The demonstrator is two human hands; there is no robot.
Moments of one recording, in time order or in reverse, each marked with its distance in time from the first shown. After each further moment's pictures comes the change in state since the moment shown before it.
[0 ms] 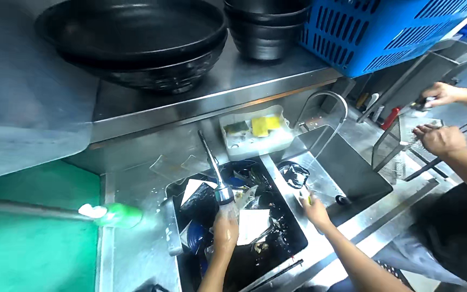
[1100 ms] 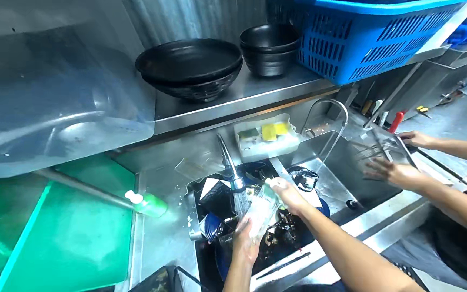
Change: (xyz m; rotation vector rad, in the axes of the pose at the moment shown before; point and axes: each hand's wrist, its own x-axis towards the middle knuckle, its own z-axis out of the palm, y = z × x) left_hand -0.078 0.004 0.010 -1.496 -0.087 -0.495; right_hand -0.058 -0.124 0.035 0.538 -0.403 -0.224
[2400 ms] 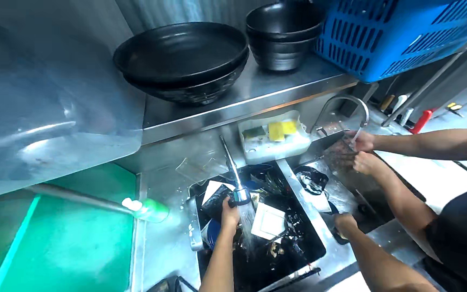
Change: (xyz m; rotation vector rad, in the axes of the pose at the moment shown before) left_hand 0.134 0.063 -0.008 0.969 0.166 0.236; right_hand 0.024 0.168 -0.161 -0.665 0.432 0.806
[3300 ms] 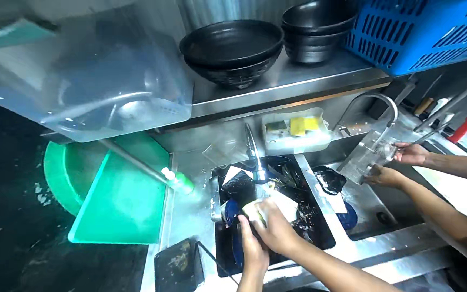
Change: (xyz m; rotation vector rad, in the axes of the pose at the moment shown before) left_hand -0.196 0.017 -0.007 -0.939 0.037 0.125; right_hand -0.327 -0.115 0.044 0.078 -0.312 -1.315
